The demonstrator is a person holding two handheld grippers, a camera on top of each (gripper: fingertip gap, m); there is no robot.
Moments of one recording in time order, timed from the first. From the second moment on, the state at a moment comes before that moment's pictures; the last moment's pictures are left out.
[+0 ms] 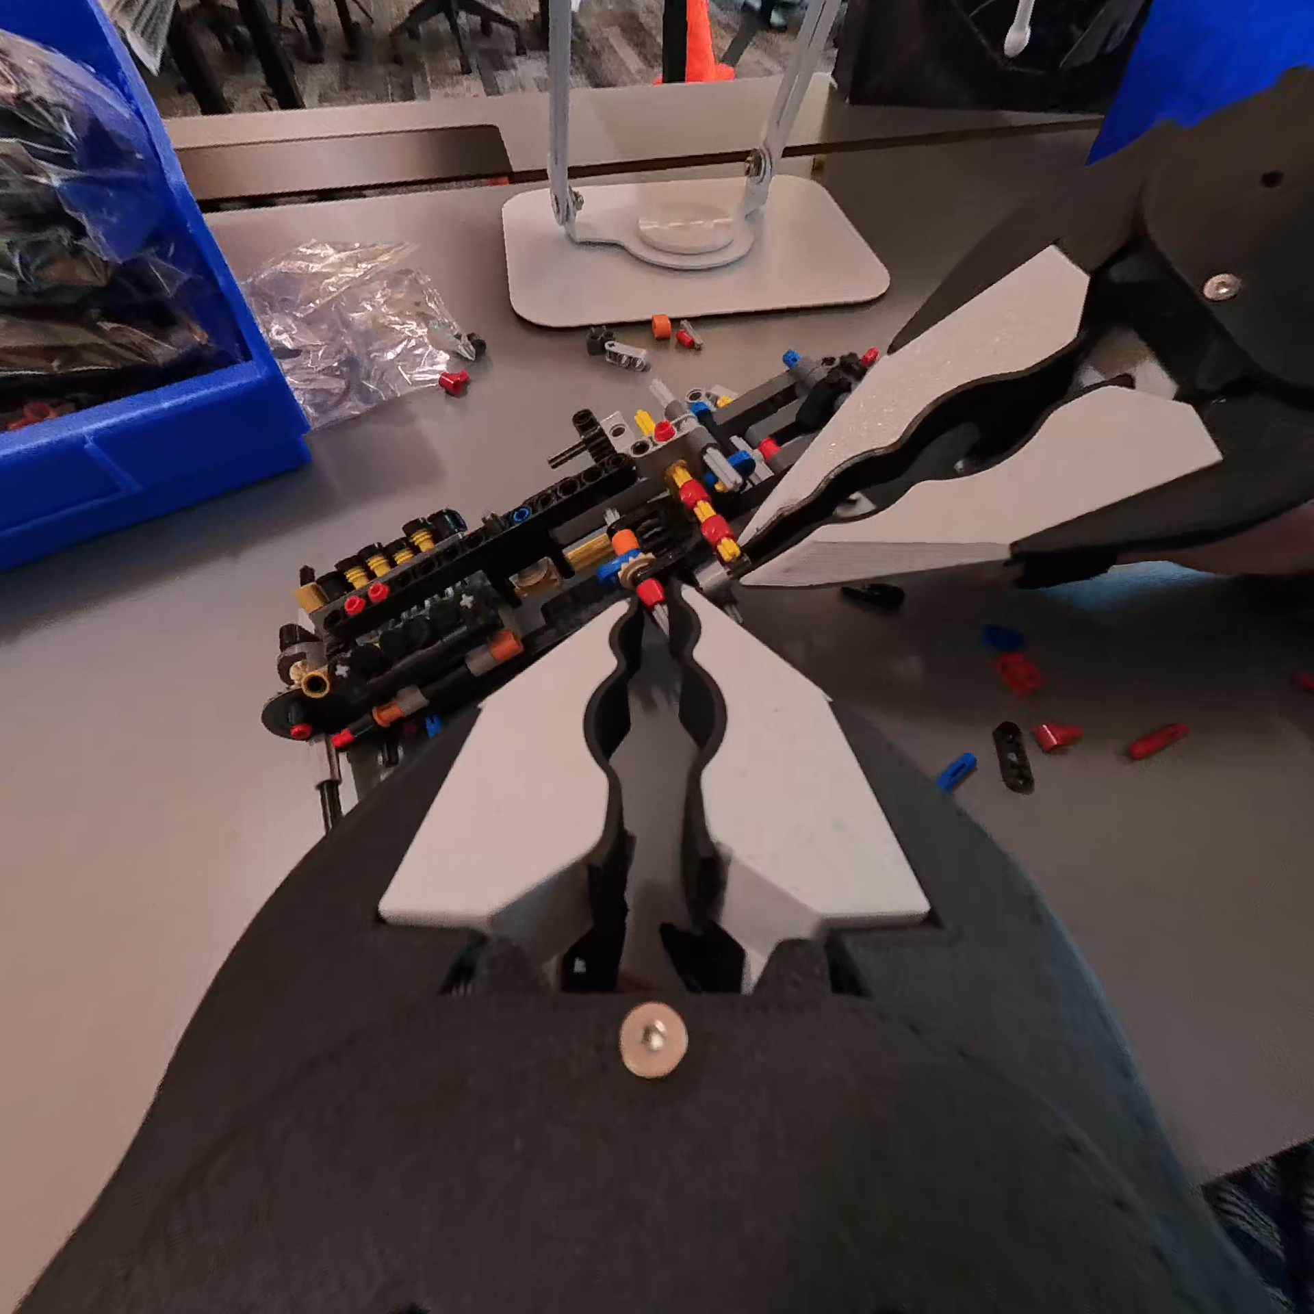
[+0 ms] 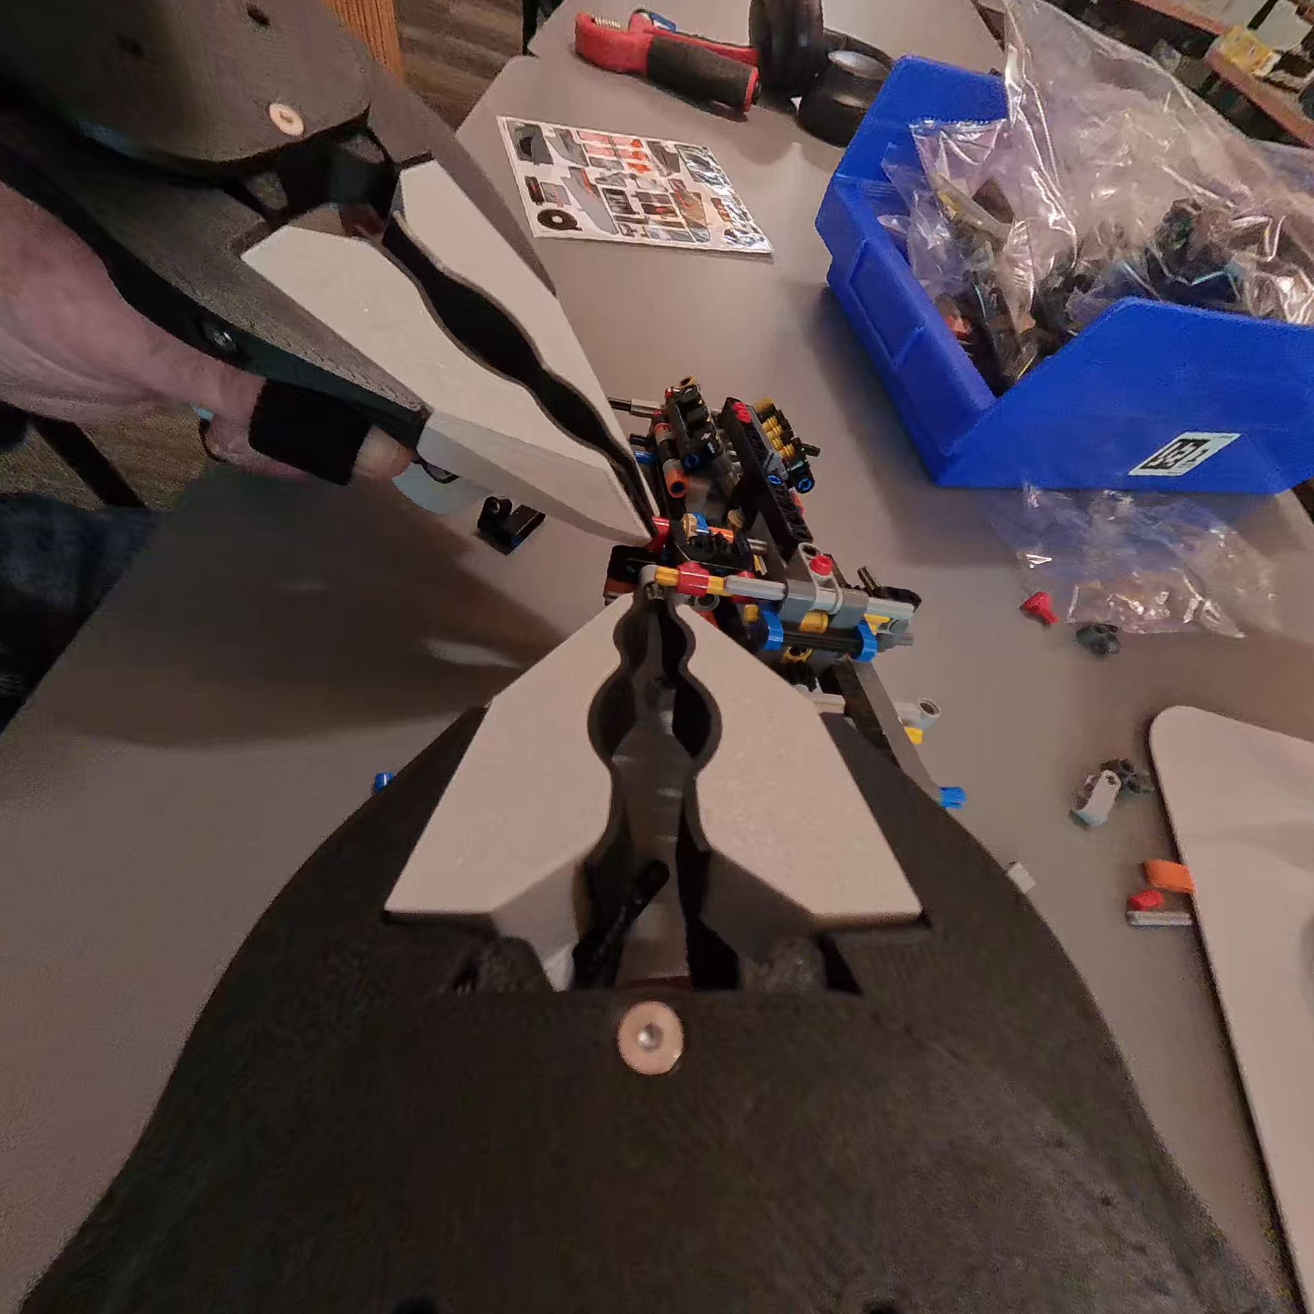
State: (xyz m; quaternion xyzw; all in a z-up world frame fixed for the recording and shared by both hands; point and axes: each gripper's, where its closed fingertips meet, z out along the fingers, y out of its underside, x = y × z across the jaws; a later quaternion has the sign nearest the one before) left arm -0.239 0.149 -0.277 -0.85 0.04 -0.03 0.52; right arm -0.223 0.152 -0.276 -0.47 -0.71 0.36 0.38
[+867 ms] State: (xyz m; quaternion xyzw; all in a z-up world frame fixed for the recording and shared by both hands) left arm -0.243 0.158 -0.264 -0.84 -0.05 -0.10 0.53; right arm -0.230 0.155 -0.262 -0.54 -0.61 0.47 0.33
